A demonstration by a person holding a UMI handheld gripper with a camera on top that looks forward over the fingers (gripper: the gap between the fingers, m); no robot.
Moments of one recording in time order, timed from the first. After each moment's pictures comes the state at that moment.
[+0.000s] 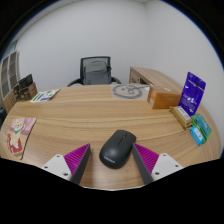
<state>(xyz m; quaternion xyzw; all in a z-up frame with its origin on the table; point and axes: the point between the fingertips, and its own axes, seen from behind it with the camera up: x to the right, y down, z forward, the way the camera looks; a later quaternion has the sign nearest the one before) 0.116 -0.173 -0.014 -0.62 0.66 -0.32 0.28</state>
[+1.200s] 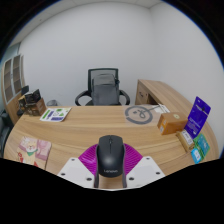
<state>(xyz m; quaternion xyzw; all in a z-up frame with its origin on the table) 0.168 -0.118 0.080 -0.62 0.63 -0.33 0.32</state>
